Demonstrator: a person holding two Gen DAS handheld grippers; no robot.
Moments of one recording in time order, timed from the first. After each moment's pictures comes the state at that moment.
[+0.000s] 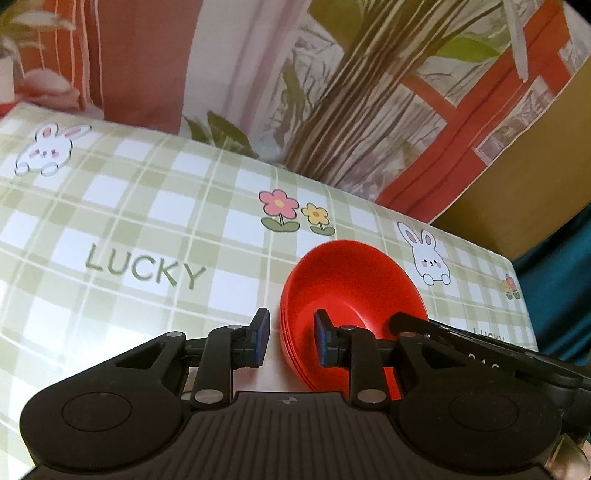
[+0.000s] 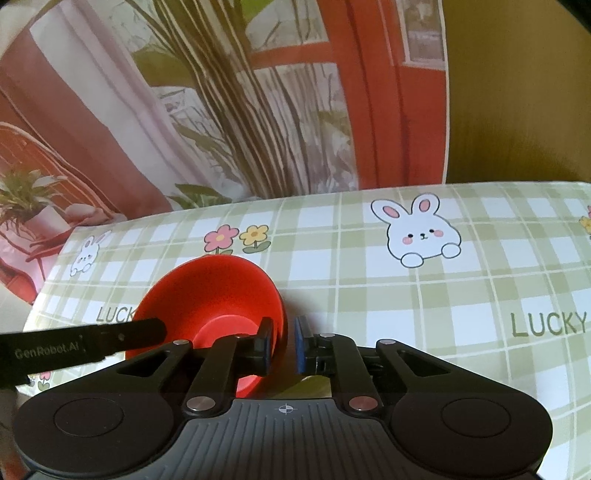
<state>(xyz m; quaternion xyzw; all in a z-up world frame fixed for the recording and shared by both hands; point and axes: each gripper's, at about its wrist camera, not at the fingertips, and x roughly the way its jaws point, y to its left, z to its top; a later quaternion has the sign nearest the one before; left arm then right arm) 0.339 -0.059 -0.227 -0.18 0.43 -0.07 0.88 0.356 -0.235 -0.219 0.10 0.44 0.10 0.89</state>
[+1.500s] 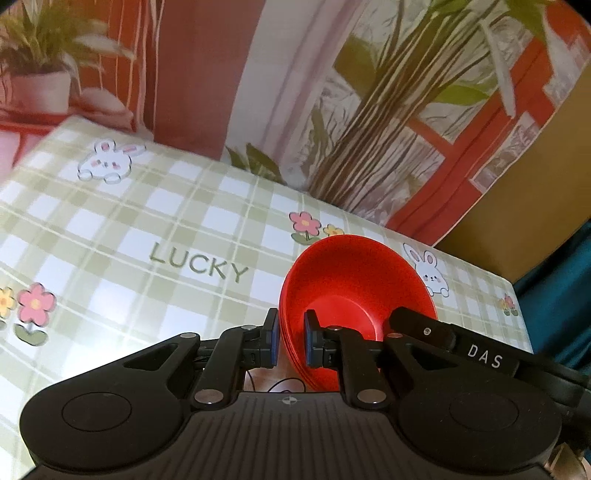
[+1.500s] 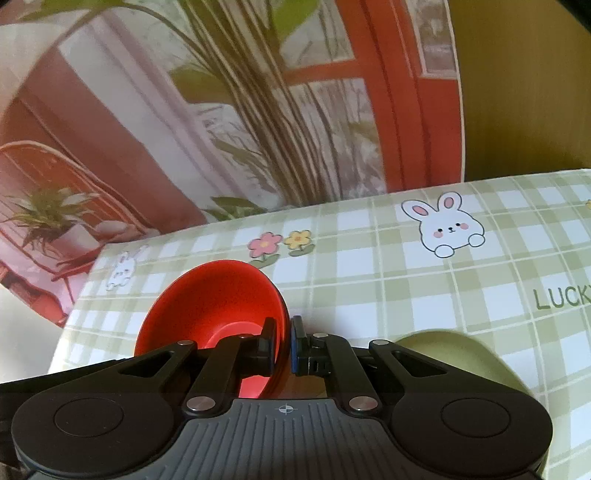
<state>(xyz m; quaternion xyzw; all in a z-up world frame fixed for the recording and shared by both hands) 0.277 -0.032 -0.189 -0.18 0.39 -0.03 0.90 0.324 -0.204 -0.190 0.14 0.41 0.11 0.89</state>
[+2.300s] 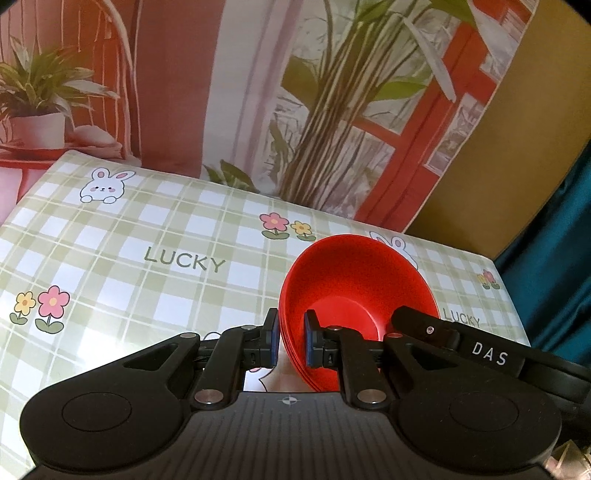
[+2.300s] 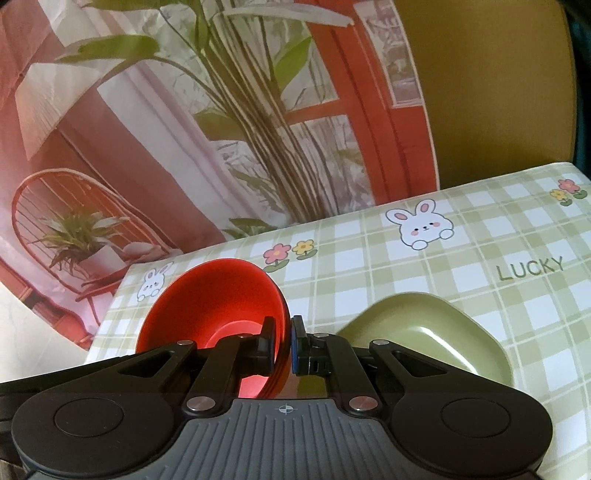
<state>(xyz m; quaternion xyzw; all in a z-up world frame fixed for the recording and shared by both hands) 0.229 -0.063 -0.160 -0.13 0.37 -0.05 0.92 0.256 -0.228 -0.163 0.18 0.37 0.11 0.91</state>
